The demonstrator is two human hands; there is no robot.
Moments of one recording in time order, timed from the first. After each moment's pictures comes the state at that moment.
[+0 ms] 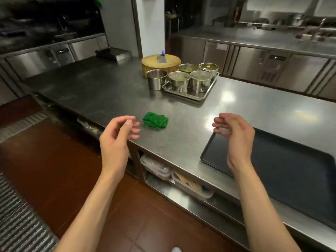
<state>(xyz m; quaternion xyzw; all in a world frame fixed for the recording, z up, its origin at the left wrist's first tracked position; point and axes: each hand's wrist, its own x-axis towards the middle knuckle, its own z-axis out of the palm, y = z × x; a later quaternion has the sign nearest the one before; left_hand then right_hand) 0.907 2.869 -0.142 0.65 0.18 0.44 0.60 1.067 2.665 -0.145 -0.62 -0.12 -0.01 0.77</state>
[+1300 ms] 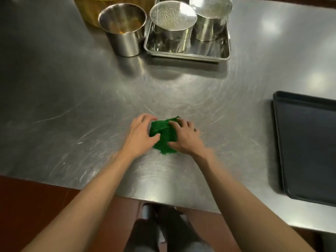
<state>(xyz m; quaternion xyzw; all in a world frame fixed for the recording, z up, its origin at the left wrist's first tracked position) 1.305 3.274 -0.385 0.94 0.04 -0.05 0.34 1.349 3.101 -0.405 -0.94 -0.16 0.25 0.15</state>
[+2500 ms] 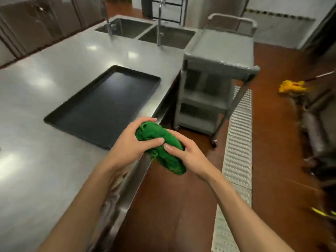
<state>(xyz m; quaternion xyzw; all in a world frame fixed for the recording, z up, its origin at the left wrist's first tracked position) 1.076 2.909 -0.209 0.66 -0.48 -0.35 0.46 0.897 2.836 -0.240 -0.65 0.30 -0.25 0.65</state>
